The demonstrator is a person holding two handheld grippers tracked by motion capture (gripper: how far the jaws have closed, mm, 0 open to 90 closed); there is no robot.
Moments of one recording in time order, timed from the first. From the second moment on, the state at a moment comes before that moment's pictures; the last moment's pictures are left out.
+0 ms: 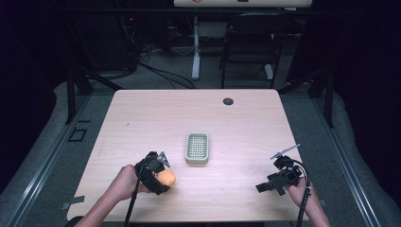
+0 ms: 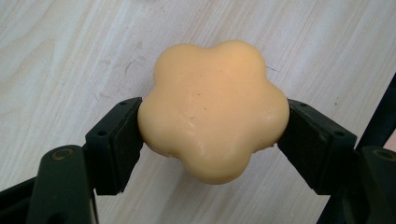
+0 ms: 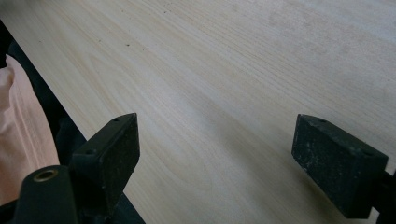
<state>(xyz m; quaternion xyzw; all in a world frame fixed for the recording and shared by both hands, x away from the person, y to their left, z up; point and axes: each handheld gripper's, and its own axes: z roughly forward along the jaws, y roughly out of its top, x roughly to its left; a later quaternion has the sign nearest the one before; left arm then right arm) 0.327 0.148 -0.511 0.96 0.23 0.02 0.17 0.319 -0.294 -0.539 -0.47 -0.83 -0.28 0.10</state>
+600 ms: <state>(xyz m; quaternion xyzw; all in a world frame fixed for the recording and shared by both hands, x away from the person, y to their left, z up) 0.344 0.144 -0.497 0.95 0.24 0.03 0.19 0.319 -0.295 -0.539 -0.47 -0.83 -0.27 0.11</state>
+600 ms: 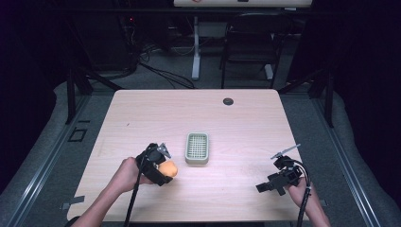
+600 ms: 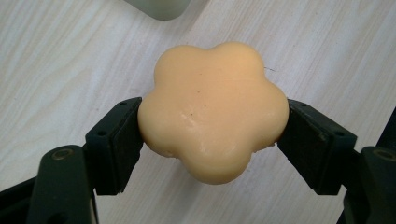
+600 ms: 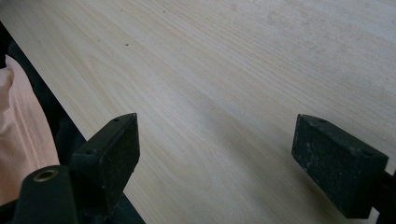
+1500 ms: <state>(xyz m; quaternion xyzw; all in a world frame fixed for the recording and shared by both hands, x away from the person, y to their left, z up) 0.366 0.137 -0.483 0.95 0.24 0.04 0.21 0.319 -0.295 -0.539 -0.47 -0.83 -0.28 0.10</state>
